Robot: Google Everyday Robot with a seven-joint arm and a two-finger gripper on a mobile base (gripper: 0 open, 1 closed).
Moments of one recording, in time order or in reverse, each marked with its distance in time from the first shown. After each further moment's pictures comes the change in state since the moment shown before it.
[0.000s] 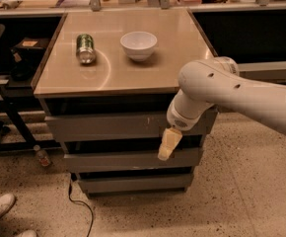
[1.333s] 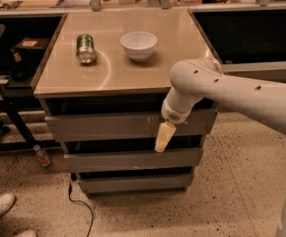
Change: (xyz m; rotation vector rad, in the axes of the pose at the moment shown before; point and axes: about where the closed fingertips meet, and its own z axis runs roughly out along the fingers) arm -0.007 -0.041 0.049 -0.031 0.017 -0.028
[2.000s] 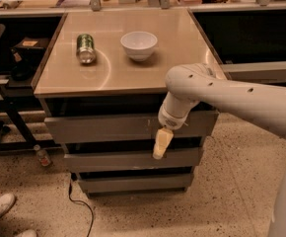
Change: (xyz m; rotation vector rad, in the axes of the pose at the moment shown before) arm 0.000 0.021 0.020 -0.079 0.016 -0.017
